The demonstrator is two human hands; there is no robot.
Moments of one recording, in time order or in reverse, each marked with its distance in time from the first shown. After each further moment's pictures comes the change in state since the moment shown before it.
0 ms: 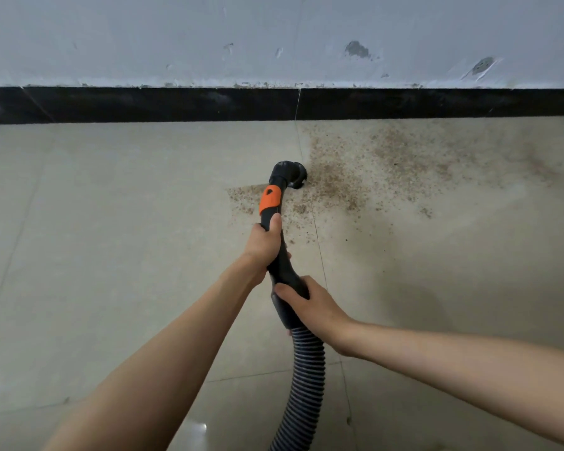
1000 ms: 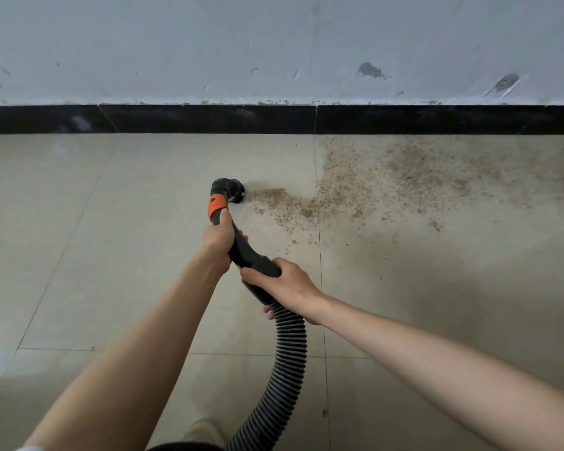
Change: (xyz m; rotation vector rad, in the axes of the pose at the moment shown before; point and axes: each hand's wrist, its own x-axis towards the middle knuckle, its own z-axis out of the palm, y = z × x) left_hand -0.034 0.006 -0.032 -0.277 0.452 -0.013; right_hand -0.015 -0.024 -0.015 -0.066 -0.210 -0.168
